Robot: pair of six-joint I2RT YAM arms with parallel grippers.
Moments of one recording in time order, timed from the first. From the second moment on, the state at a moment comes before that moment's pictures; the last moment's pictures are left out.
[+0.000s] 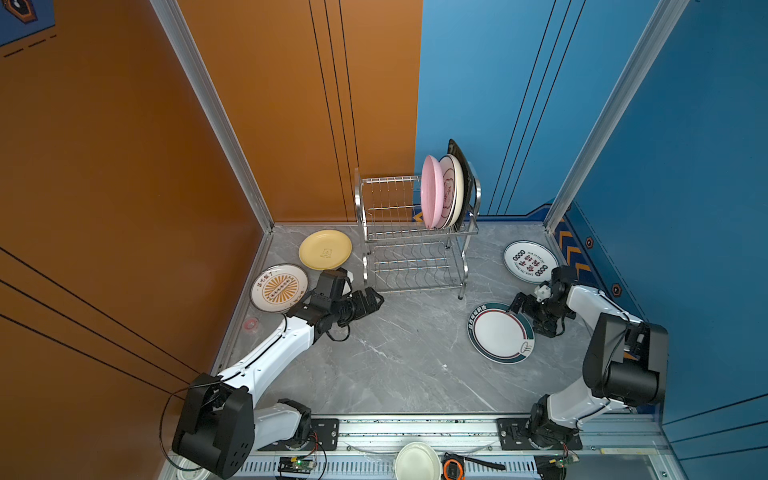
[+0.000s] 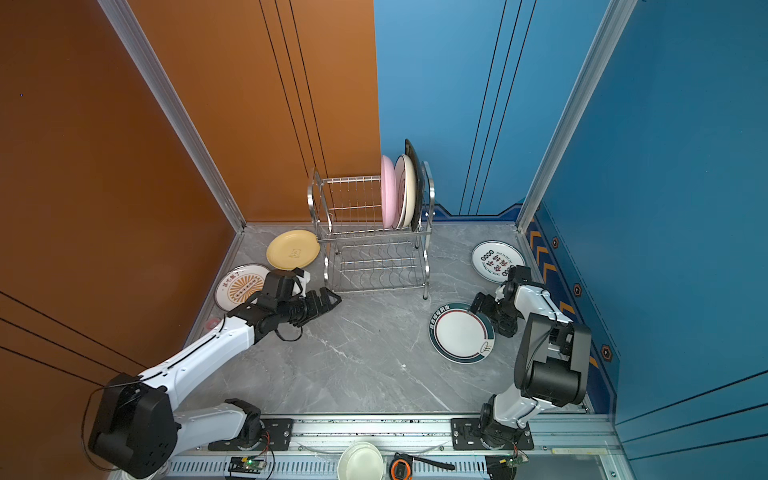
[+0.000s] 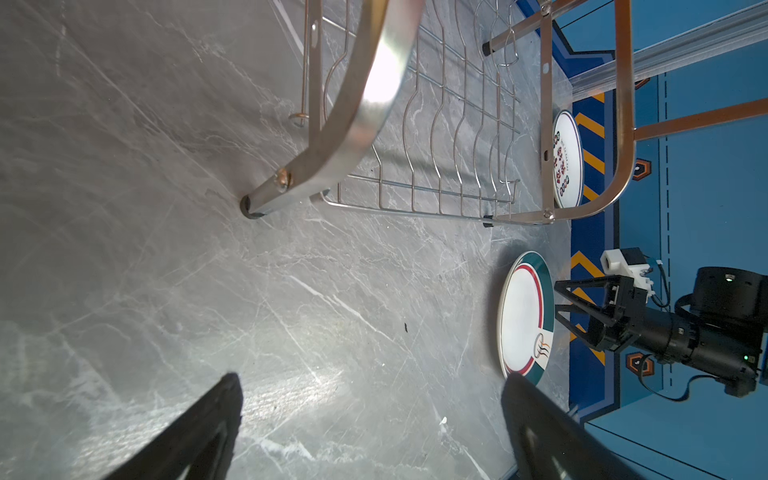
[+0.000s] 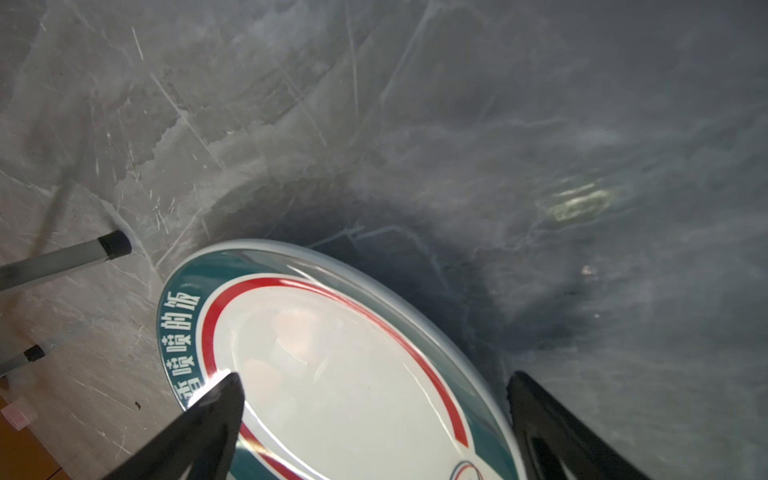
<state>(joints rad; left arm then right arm) -0.35 1.23 0.77 -0.32 0.33 -0.75 -0.27 1.59 0.95 -0.77 -0.34 0.26</state>
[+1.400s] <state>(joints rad) -0.35 1.18 0.72 -0.31 0.34 -0.75 0.14 1.52 0.80 -0.67 -0.49 0.35</state>
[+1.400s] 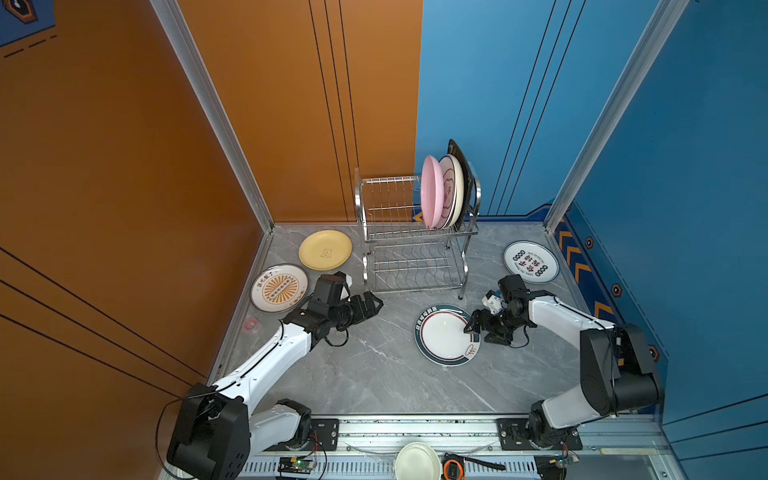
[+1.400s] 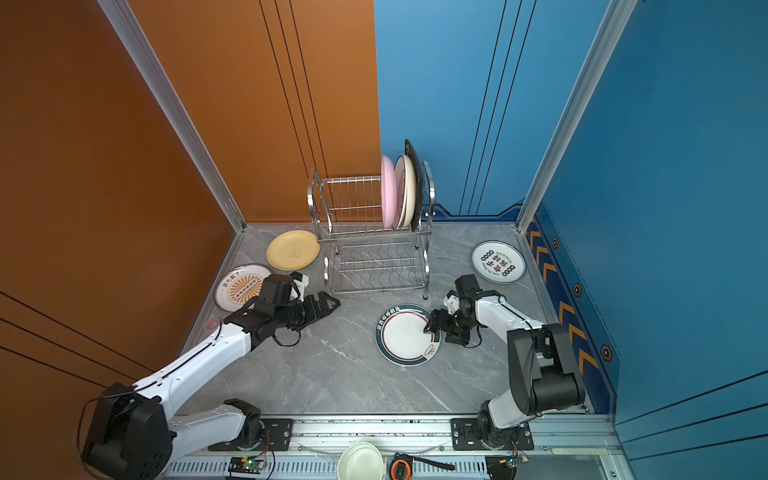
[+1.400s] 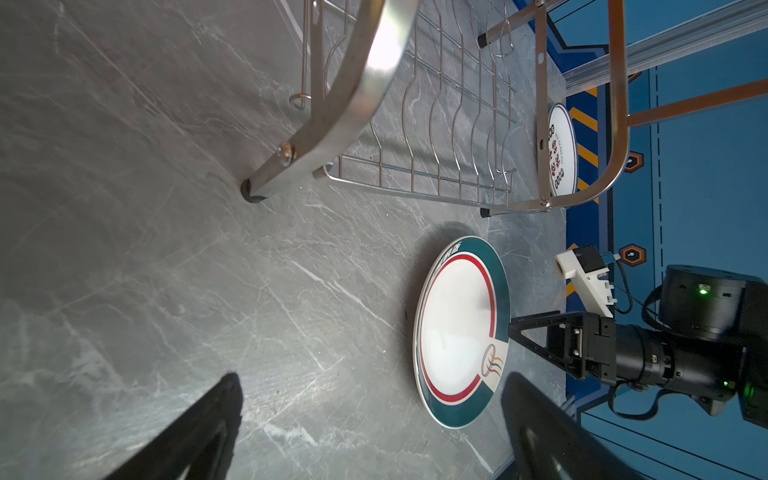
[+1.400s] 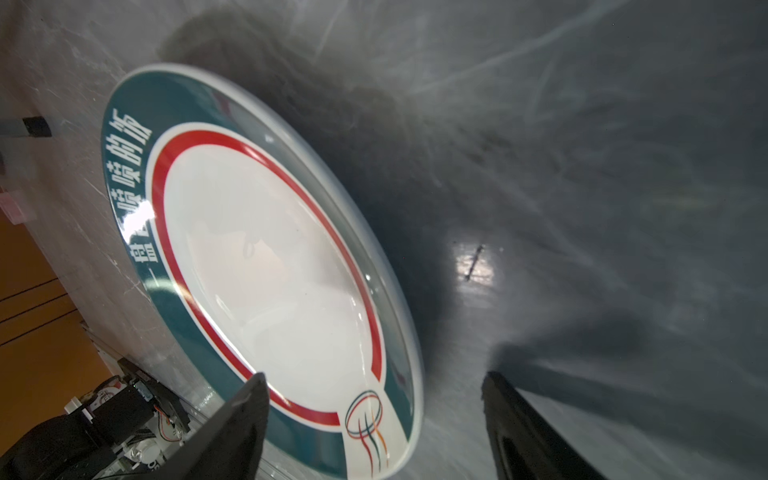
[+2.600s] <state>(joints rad) -0.37 1.19 0.72 -0.32 0.35 -0.75 0.14 1.58 0.76 -0.52 -0.68 0.27</state>
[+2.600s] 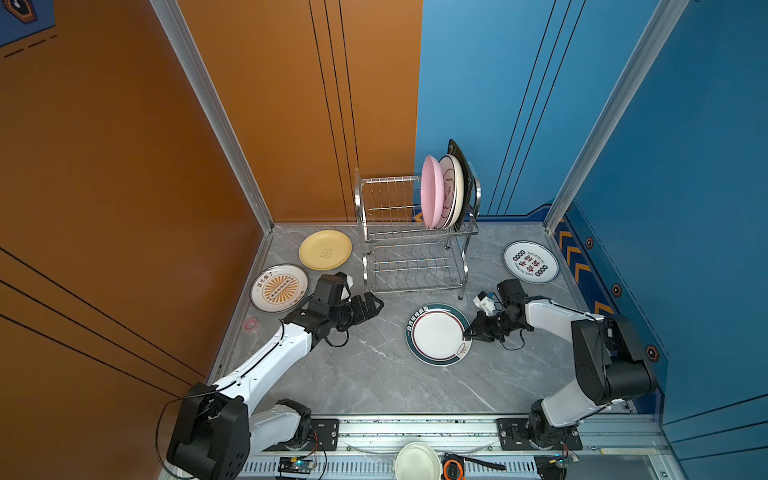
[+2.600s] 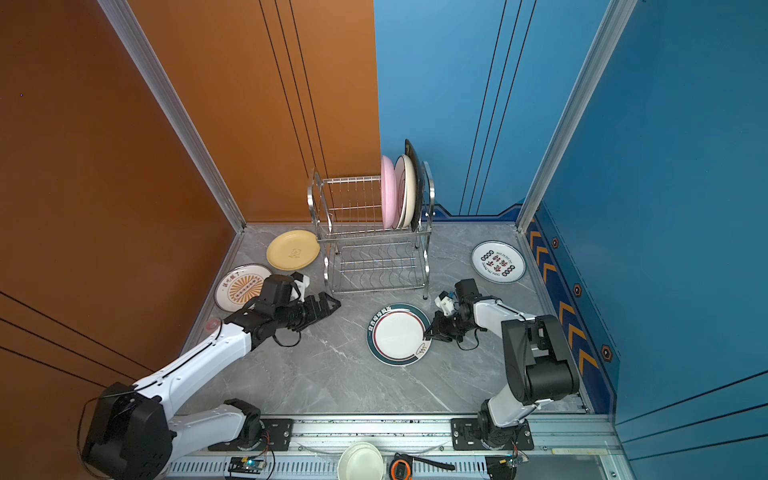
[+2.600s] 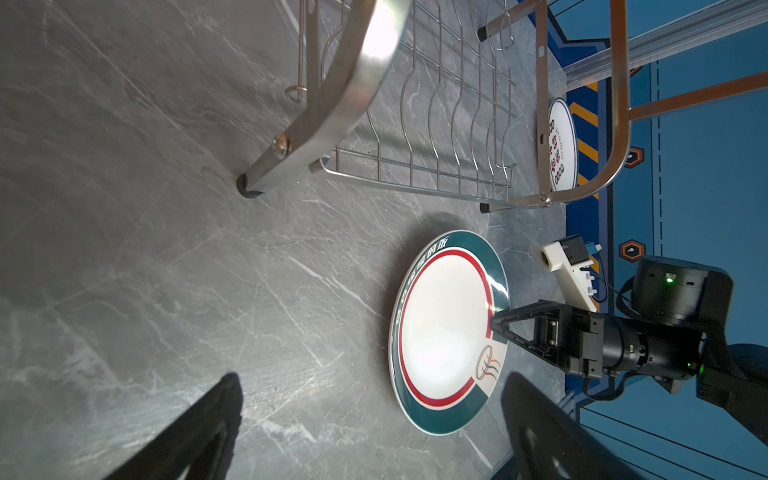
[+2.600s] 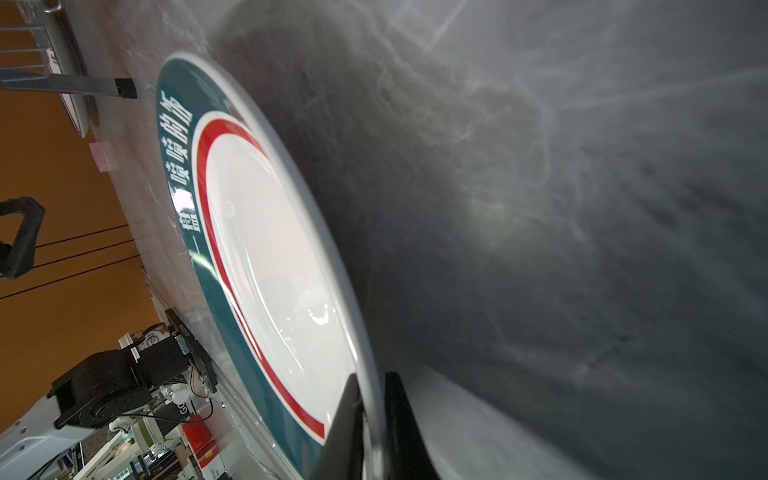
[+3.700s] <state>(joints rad) -0.41 1.26 0.70 -0.05 0.60 -0.80 0.24 1.41 0.85 -0.34 -0.82 0.63</state>
